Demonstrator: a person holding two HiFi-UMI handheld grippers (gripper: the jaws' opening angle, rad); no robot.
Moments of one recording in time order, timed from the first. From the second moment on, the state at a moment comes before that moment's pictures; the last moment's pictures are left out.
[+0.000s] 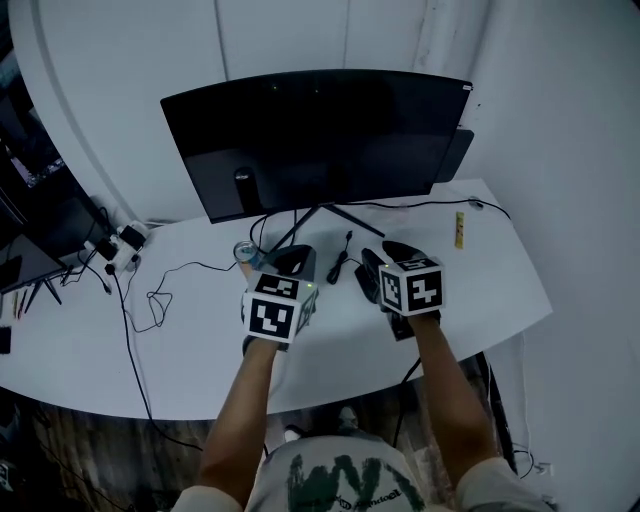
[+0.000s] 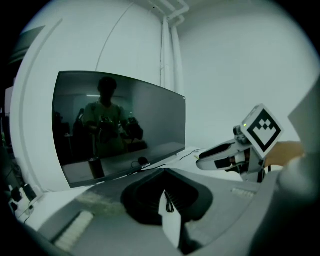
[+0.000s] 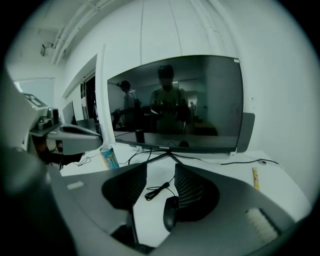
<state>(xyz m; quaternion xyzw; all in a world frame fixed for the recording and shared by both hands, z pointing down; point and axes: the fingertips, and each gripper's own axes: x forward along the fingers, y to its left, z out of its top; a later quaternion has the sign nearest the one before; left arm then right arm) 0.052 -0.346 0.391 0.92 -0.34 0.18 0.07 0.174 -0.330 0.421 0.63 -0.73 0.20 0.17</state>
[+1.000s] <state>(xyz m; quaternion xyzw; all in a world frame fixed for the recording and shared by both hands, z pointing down) 0.017 -0.338 0.356 0.92 -0.36 0.14 0.06 0.164 -0.296 0.341 0.65 -0.74 0.13 0.09</state>
